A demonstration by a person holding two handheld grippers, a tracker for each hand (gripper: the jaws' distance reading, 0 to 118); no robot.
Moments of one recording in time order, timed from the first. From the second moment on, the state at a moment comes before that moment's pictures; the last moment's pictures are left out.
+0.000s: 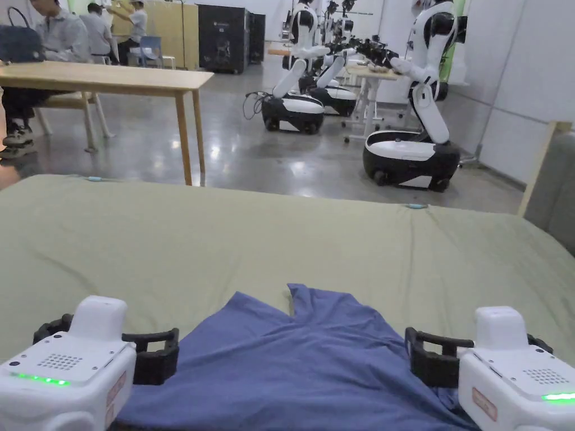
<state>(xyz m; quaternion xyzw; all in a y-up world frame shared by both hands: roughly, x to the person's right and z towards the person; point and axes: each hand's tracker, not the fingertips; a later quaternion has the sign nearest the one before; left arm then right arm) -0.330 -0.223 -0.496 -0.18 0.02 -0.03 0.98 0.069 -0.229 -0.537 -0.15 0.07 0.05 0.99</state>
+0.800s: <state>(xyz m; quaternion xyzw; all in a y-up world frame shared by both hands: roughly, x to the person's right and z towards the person) -0.504 -0.319 -0.512 -0.35 0.06 0.13 0.93 -0.010 -0.281 -0.560 -0.23 0.14 0.04 0.96</state>
